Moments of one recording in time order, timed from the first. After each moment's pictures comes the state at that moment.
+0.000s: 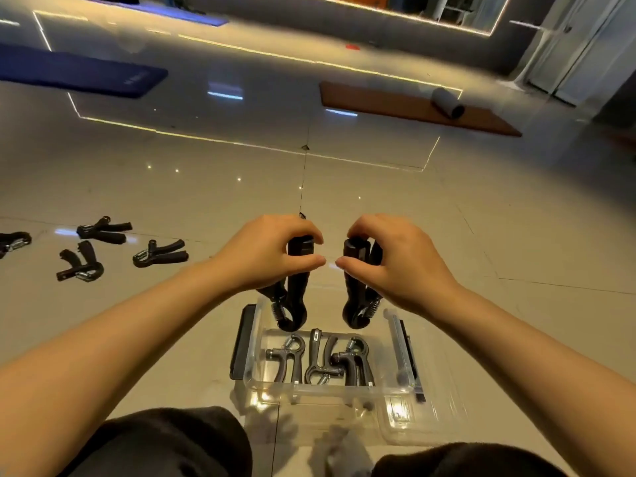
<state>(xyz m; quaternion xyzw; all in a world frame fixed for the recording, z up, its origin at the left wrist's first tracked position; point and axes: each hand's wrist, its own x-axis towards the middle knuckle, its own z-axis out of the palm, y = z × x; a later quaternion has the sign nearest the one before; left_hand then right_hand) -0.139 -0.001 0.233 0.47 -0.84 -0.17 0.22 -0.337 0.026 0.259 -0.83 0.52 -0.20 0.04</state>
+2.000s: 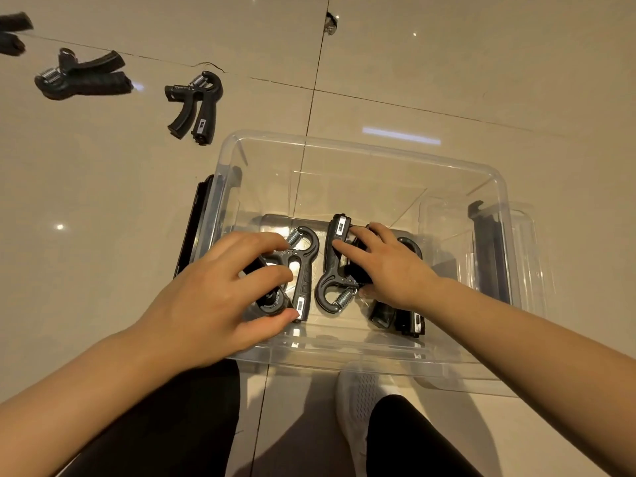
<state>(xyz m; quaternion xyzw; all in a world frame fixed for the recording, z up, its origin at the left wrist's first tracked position) -0.139 0.021 -0.042 0.45 -0.86 -0.15 0.20 -0.392 -0.052 -0.109 -0.86 0.45 0.20 0.16</state>
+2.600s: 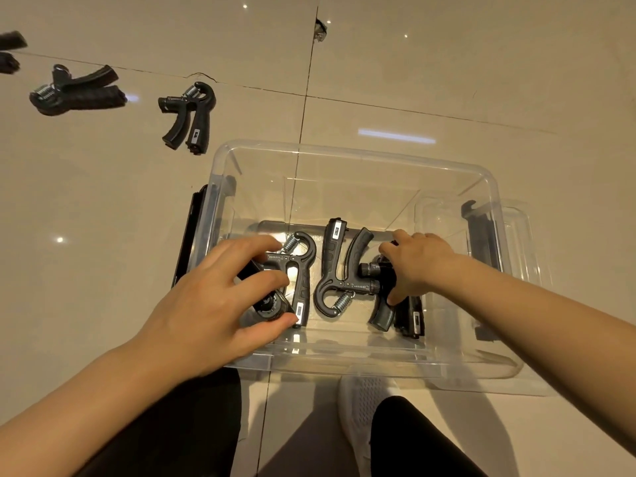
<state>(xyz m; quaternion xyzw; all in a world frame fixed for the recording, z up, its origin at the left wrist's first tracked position) -0.139 0.020 -0.042 0.47 -0.84 -0.16 0.21 -0.406 -0.075 -0.087 -0.76 0.50 0.40 0.14</state>
